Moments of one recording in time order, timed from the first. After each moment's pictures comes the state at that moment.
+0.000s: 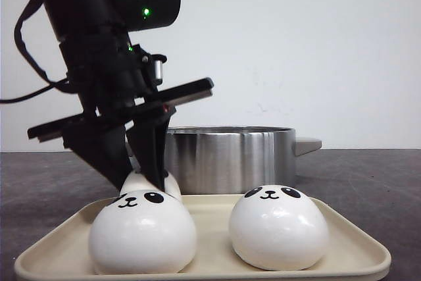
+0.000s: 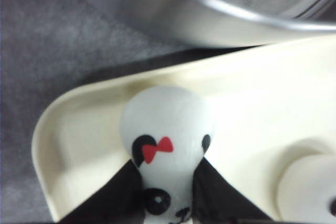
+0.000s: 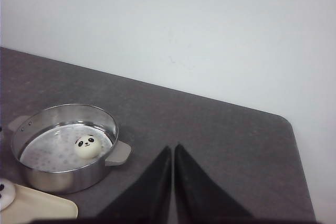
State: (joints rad) left arm -0.75 1.60 1.06 -0.61 0.06 -0.59; right arm 0.59 0.51 1.53 -1.21 0.34 -0.02
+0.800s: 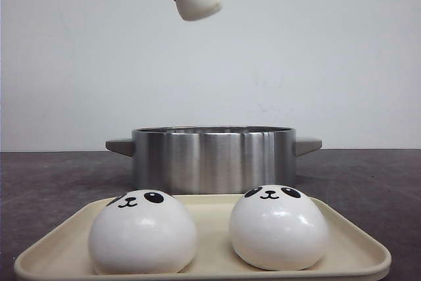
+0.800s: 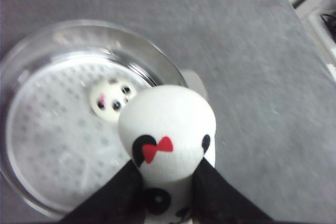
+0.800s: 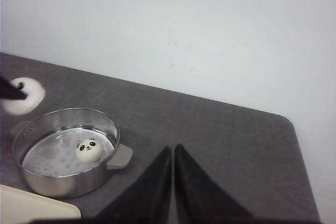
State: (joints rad) left arm -0.65 1.55 1.56 -0.69 0.08 -0.43; right arm 0.59 0.51 1.53 -1.20 0.34 0.00
